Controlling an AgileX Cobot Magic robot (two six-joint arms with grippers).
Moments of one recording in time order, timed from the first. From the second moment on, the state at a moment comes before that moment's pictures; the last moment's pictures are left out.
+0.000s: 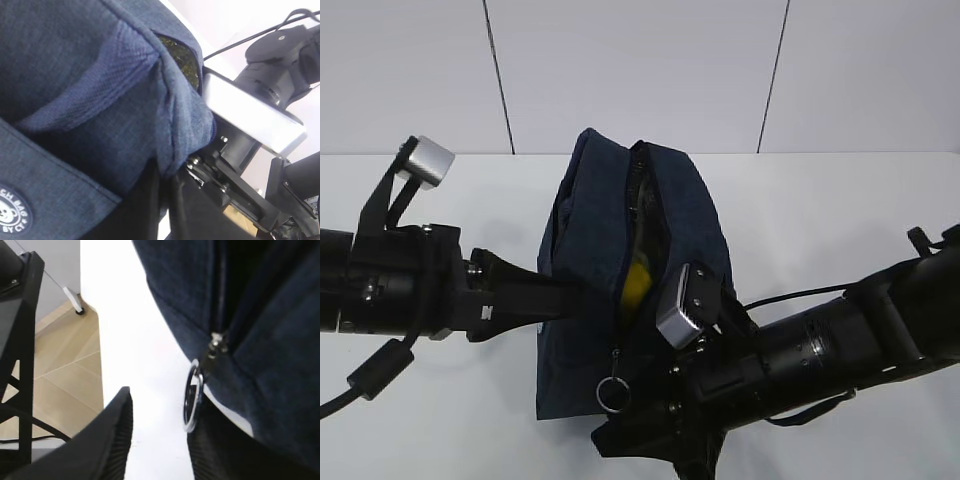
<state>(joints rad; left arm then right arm) -0.39 1.51 -0.59 -1.79 0.81 1.67 0.46 1.92 -0.72 1.77 0.93 -2.27</state>
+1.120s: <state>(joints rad) -0.39 1.51 -0.59 -1.79 0.81 1.67 0.46 1.93 -0.79 1.77 0.94 -2.21</state>
